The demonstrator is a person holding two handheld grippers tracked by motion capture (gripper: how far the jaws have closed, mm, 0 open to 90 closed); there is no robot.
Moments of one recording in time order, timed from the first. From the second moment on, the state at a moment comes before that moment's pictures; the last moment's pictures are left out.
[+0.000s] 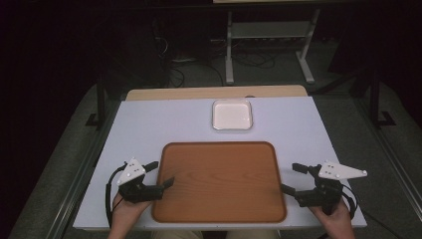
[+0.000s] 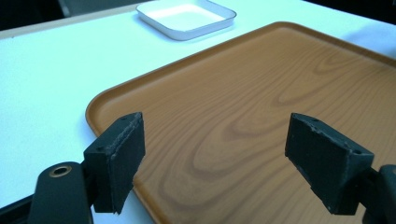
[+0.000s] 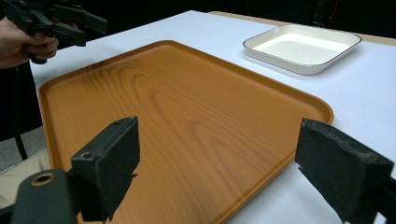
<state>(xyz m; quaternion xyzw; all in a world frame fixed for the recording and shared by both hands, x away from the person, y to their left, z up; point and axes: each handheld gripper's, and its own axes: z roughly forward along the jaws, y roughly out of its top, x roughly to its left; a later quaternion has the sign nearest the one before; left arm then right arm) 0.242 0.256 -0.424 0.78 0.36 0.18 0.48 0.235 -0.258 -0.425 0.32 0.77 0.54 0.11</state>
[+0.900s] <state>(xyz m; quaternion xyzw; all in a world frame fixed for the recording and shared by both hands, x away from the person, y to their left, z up) 0.268 0.237 -0.414 0.80 0.34 0.16 0.47 0.235 -0.262 -0.426 0.32 0.76 0.55 0.12</state>
